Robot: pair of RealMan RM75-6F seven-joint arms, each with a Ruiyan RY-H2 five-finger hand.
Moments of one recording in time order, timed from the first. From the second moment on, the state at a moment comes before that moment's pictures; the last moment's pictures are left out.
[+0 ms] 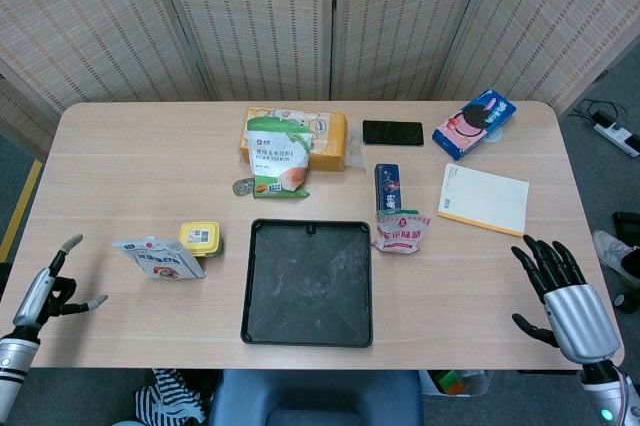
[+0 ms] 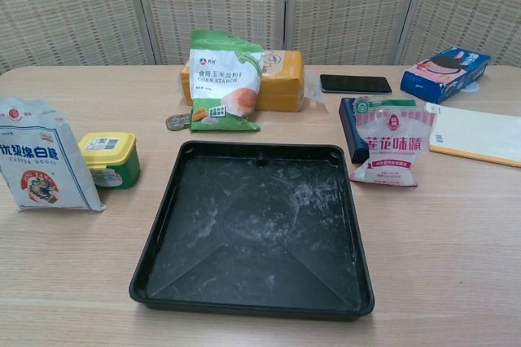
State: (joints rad) left arm -0.23 -1.44 0.00 -0.87 1.53 1.20 -1.17; right arm 0.06 -1.10 -0.02 -1.64 -1.72 1.55 -0.05
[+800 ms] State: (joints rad) left arm -0.38 -1.69 0.10 -0.49 1.64 1.12 -1.75; right arm 0.05 -1.07 -0.02 -1.63 -1.74 1.60 0.00
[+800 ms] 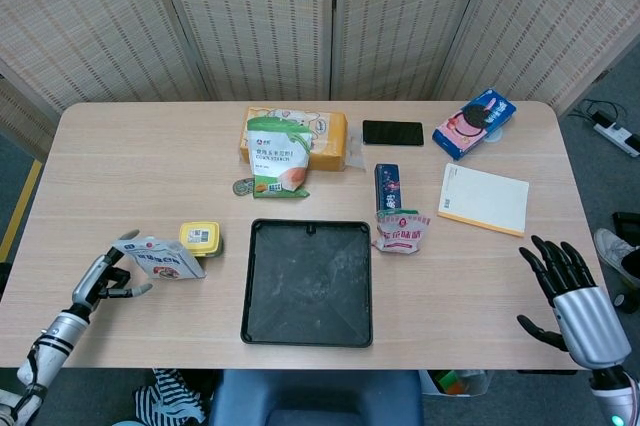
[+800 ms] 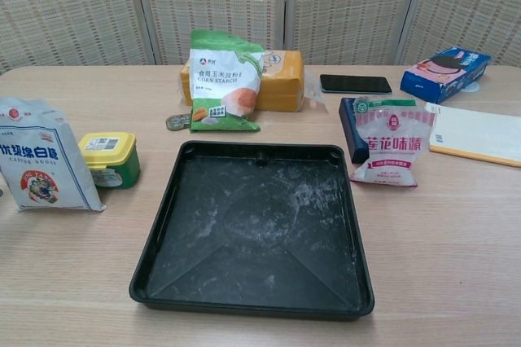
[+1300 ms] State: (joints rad) left arm -0.44 -1.78 0.15 -0.37 1.66 1.03 -1.85; right arm 0.05 -1.07 -0.02 -1.63 -1.73 1.59 0.01
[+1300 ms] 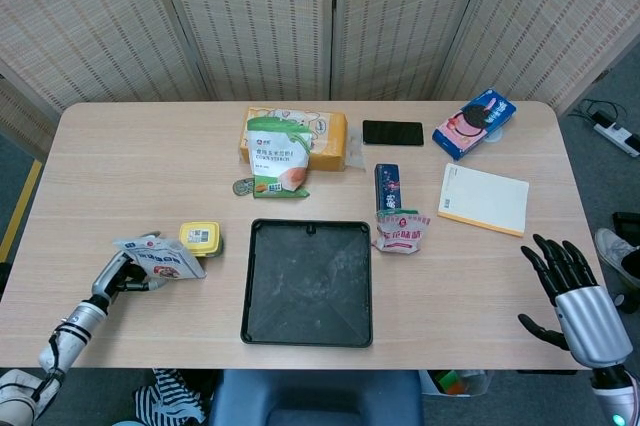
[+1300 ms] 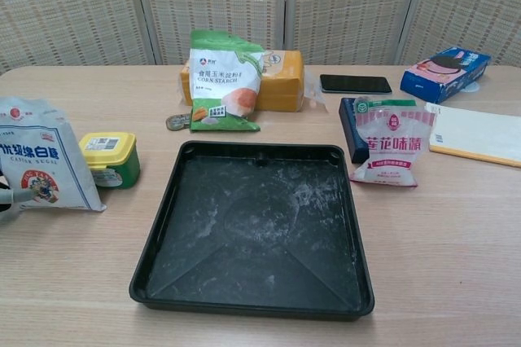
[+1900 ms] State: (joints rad) left arm -0.45 -1.82 0.12 -0.36 1.61 1.00 -1.76; right arm 0.04 -1.07 -0.02 -1.63 -1.74 1.61 0.02
